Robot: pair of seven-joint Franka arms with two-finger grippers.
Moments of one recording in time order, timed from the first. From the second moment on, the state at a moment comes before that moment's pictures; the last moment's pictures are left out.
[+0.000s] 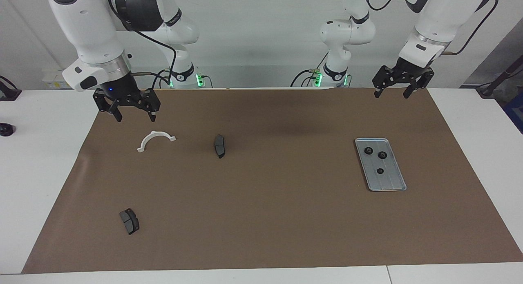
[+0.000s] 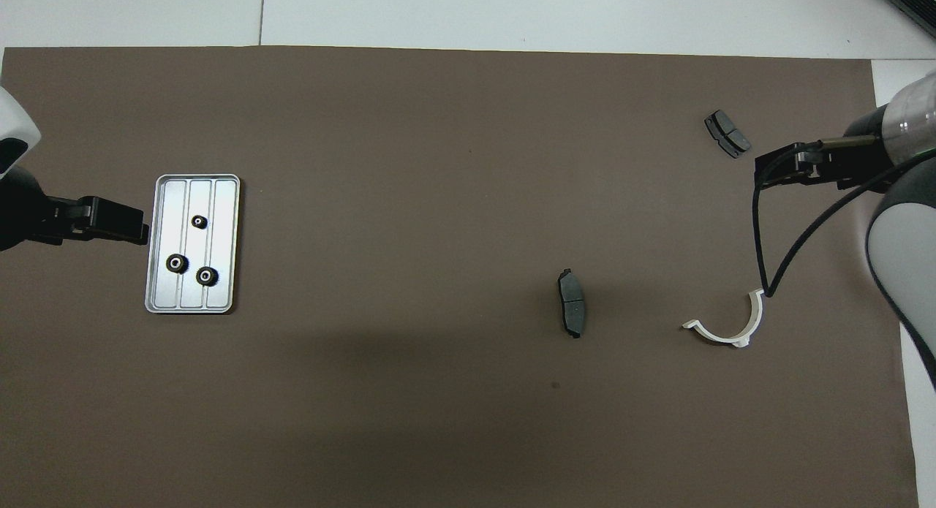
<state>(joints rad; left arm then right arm) -0.08 -0.06 -0.02 -1.63 -0.05 1.56 -0.01 -0.06 0.09 0.13 -1.52 -0.04 1.67 0.08</state>
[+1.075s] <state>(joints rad) -0.06 -0.05 -0.02 -1.64 -0.05 1.56 -0.02 -0.06 0.09 0.13 -1.52 -0.04 1.67 0.08</state>
